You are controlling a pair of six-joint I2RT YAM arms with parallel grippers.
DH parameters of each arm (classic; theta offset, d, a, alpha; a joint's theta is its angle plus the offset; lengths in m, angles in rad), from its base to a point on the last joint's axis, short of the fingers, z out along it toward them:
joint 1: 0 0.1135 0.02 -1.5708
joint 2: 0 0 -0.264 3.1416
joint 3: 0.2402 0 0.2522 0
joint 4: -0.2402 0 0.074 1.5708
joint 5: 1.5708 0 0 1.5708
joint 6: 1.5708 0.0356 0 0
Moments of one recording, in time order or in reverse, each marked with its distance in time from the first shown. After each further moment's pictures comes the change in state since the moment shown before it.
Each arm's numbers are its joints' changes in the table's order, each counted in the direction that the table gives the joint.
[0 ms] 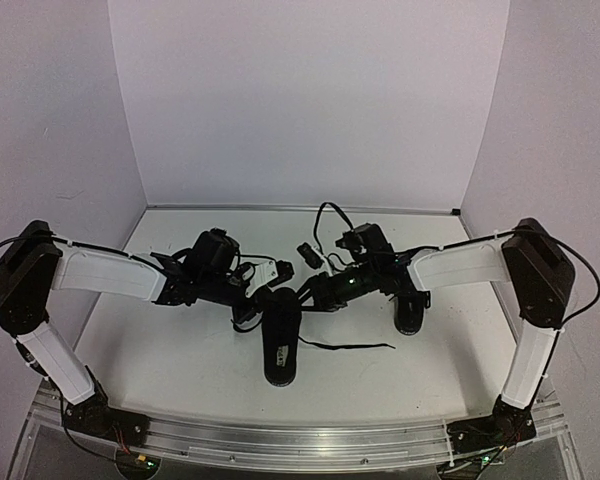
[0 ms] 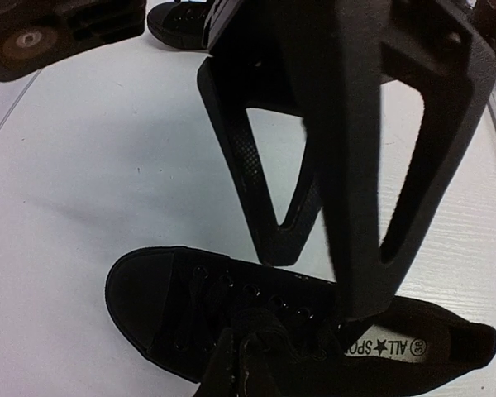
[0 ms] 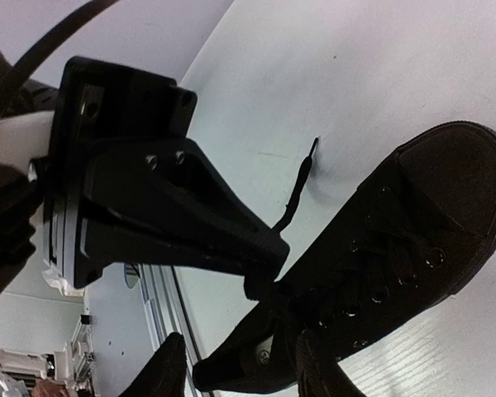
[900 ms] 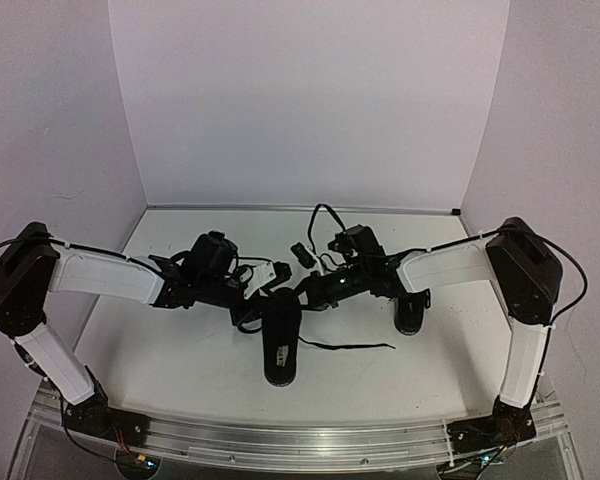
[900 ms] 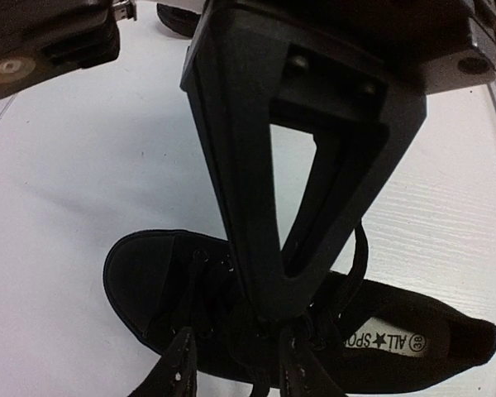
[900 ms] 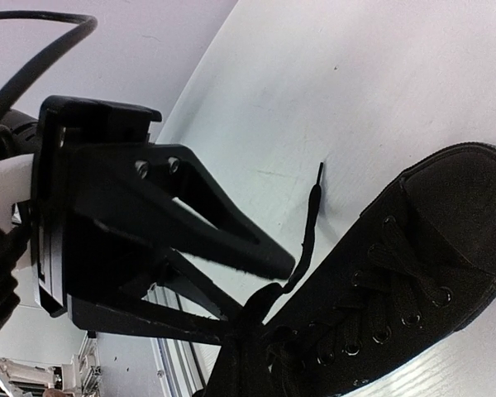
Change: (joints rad) left arm -0.006 -0.014 -0.021 0.003 -0.030 -0.033; right arm 0.017 0.075 0.042 0.085 0.011 0.071
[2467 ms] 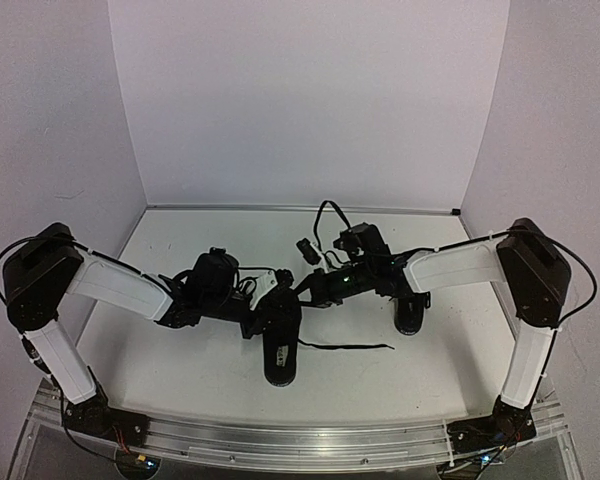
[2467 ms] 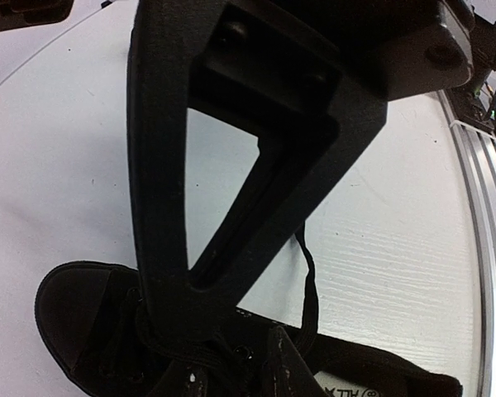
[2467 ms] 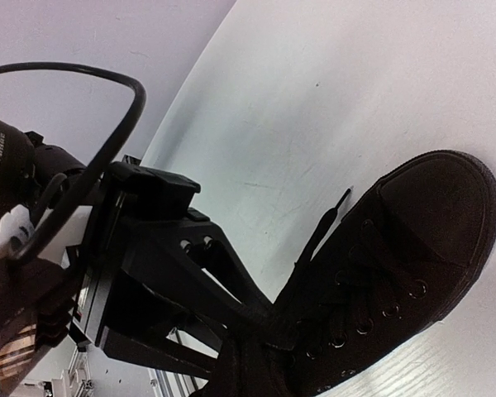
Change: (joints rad) left arm -0.028 0.076 -0.113 0.317 0.108 -0.193; right arm 0.000 -0.051 -0.032 -0.003 0.074 0.003
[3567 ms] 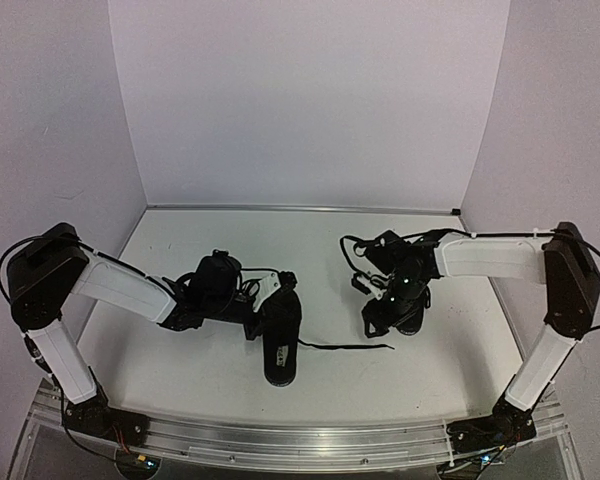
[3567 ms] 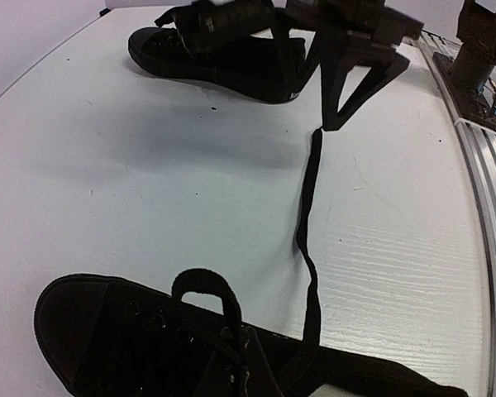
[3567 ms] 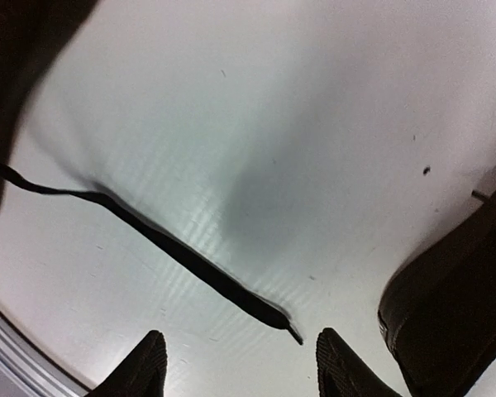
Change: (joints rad) left arm -0.017 0.024 0.000 0.046 -0.025 0.015; right arm -0.068 -0.189 0.010 -0.948 0.603 -0.460
